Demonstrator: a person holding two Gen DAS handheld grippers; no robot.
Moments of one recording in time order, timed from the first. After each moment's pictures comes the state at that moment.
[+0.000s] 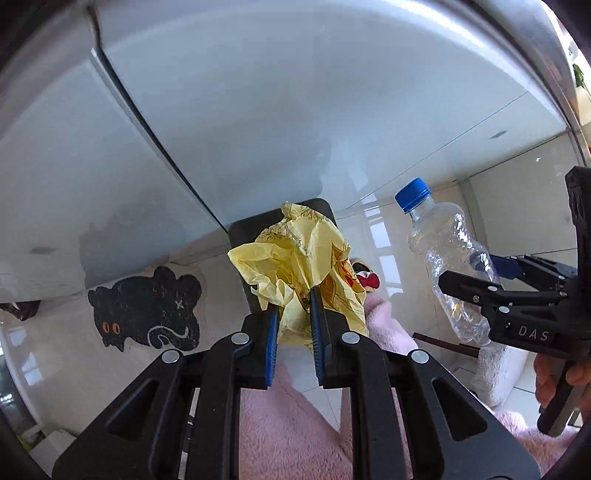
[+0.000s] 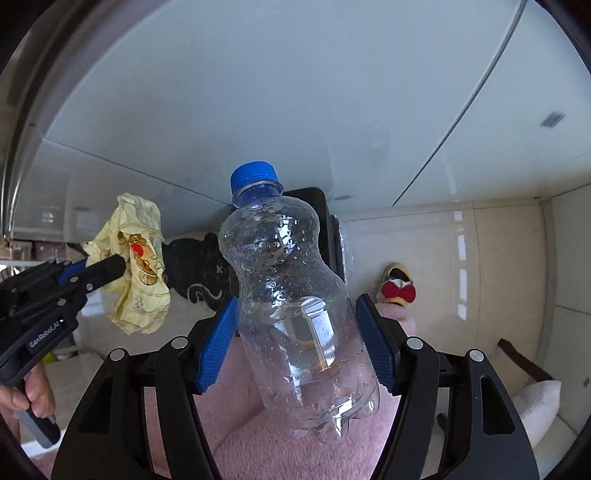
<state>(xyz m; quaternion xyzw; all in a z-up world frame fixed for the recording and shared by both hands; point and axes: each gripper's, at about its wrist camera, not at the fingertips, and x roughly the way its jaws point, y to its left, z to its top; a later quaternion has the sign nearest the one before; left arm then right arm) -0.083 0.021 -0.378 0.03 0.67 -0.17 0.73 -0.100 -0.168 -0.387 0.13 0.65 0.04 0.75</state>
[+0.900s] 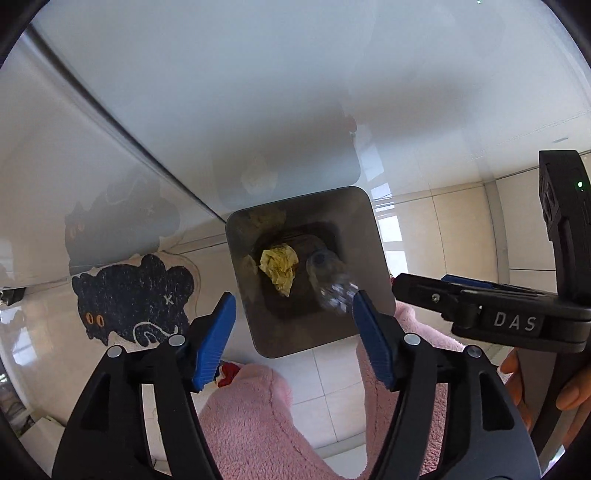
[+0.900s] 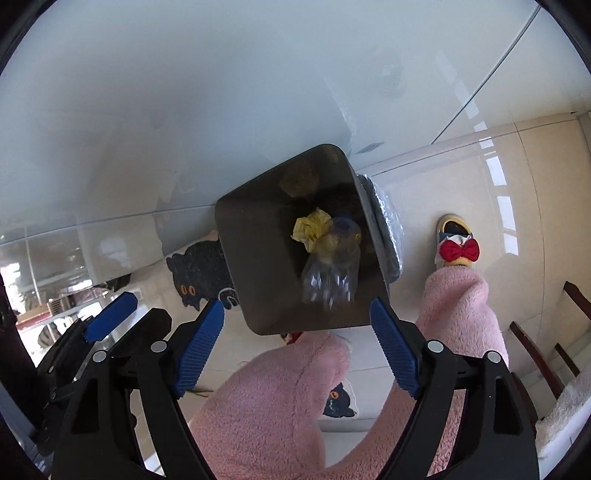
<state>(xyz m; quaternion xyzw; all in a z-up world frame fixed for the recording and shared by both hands) -0.052 0.011 -0.463 0.03 0.69 -0.14 0.71 -0.045 -0.158 -0.514 0.25 0.70 0.02 0.67</state>
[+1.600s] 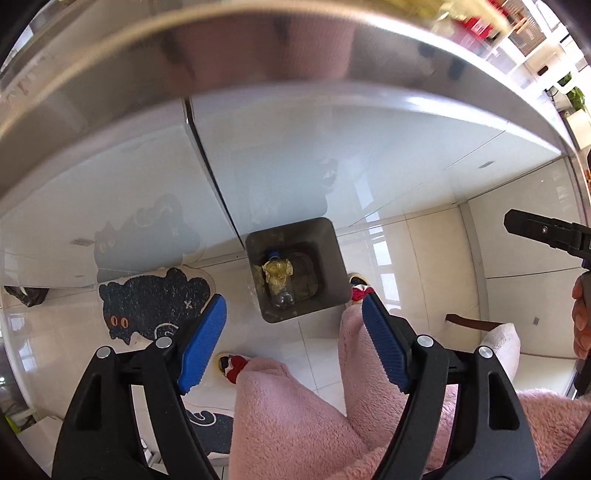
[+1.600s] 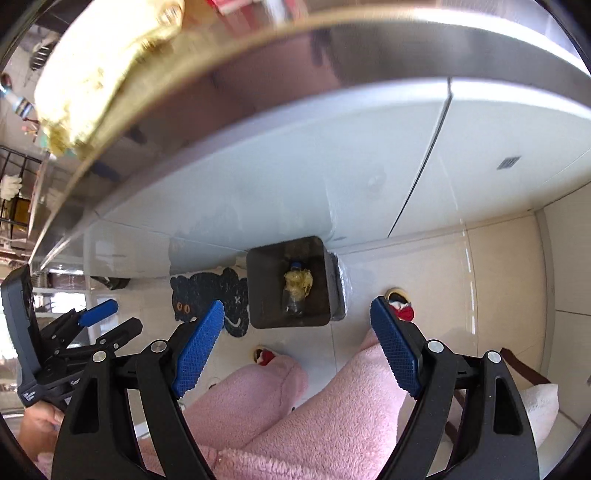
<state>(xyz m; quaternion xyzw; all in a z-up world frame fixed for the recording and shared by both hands) -0.094 0.037 -0.271 0.01 0.64 -0.15 0.76 -0.097 -0.222 -0.267 0.15 0.60 0.03 0.79</state>
